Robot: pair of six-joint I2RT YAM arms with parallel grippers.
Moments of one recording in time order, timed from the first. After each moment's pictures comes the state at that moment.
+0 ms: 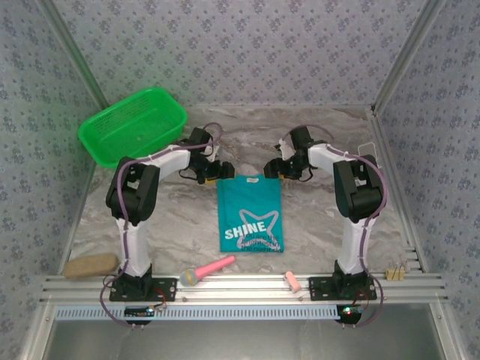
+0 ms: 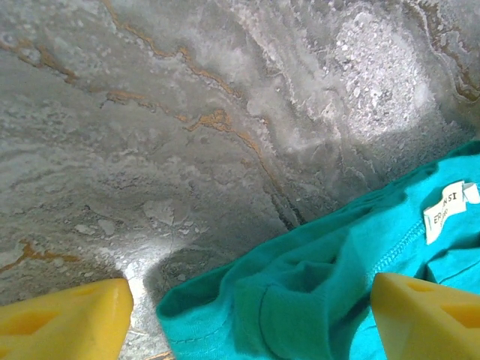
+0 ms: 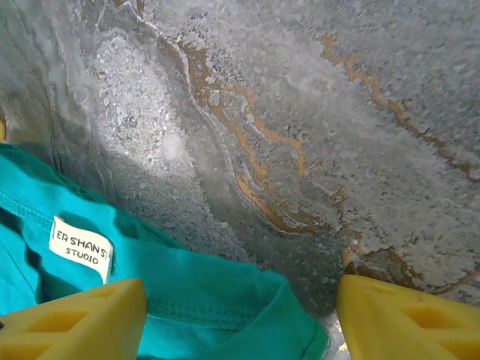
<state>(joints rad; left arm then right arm) -0.41 2.02 1.38 -0.56 0.46 -0.39 0.26 2.00 1.33 -0.54 -0.53 0.11</state>
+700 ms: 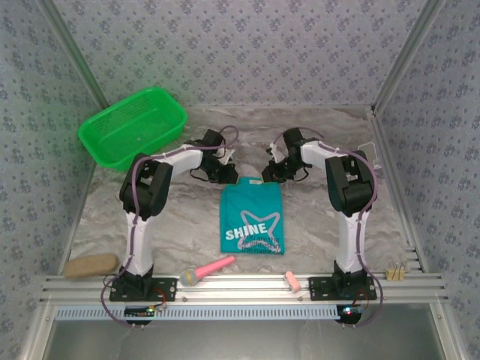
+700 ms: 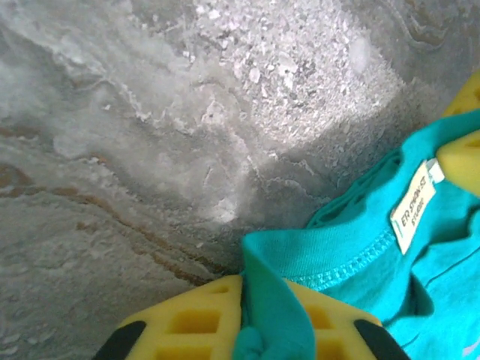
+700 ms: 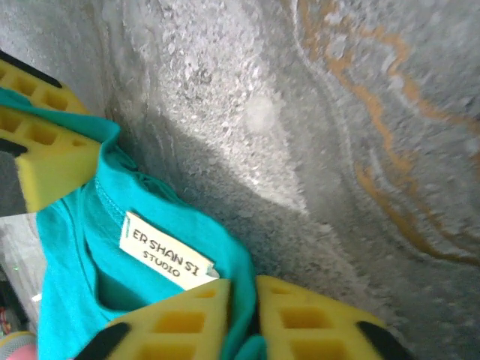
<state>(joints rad) -0.48 2.13 1.48 -0.59 0.55 -0.24 0.29 2.10 1.42 -0.66 -0.68 0.05</state>
